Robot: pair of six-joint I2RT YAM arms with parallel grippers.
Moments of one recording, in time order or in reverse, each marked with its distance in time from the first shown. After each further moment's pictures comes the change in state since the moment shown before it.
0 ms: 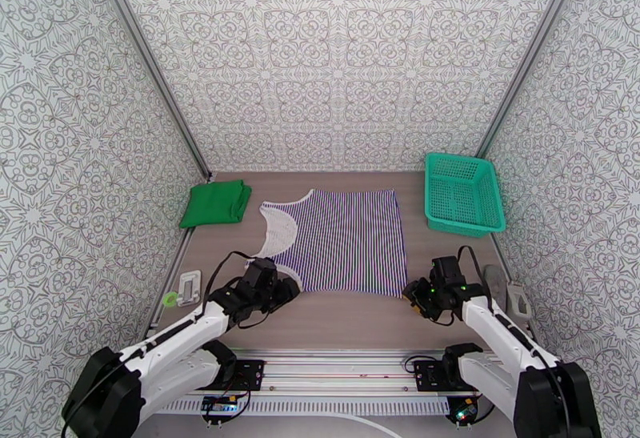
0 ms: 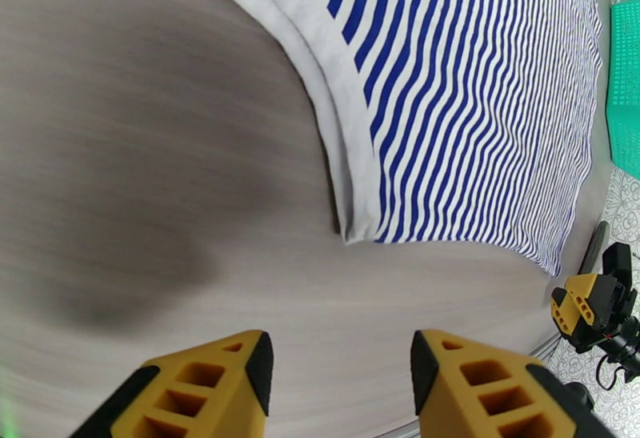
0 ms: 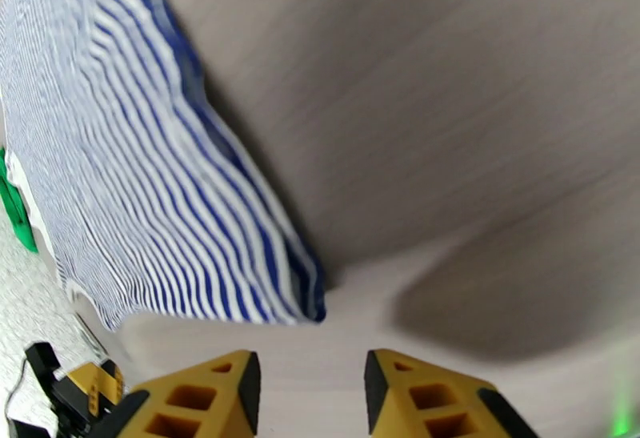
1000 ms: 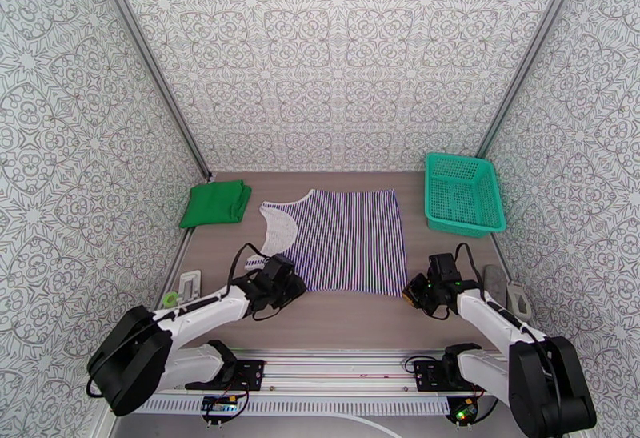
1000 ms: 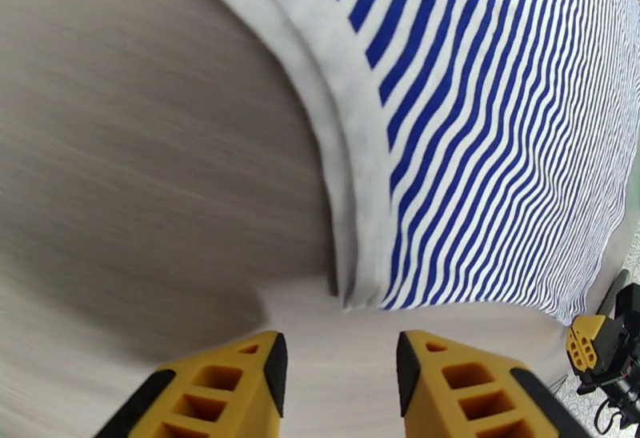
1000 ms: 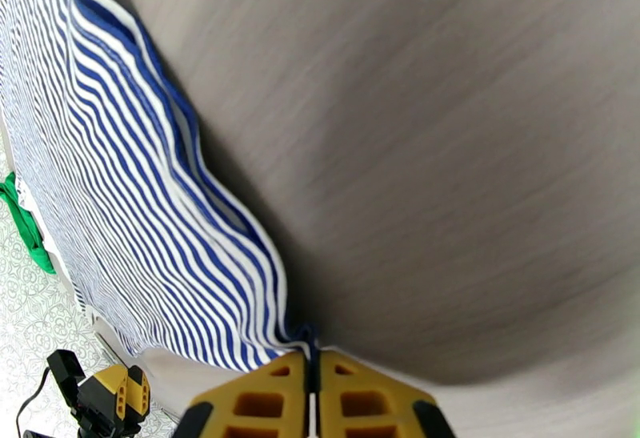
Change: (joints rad) left arm -0.096 0.256 0.115 0.047 -0.129 -0.142; right arm -0.002 0.101 0.020 0.098 -0.003 0.014
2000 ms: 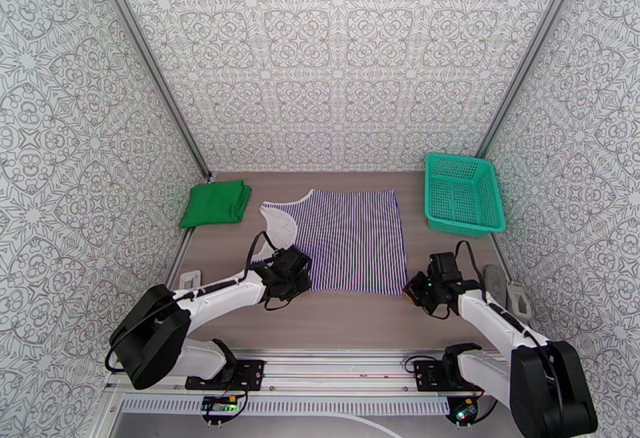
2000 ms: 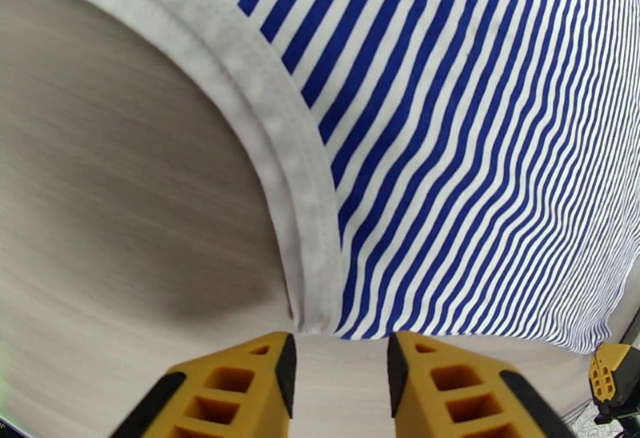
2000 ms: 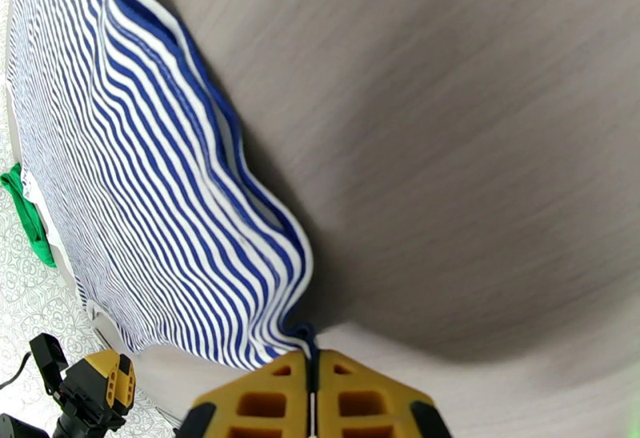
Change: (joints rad) left arm -0.061 0.127 0.170 -0.162 -0.114 -0.004; right arm 0.000 -0.022 0.009 -0.002 0.007 -0.028
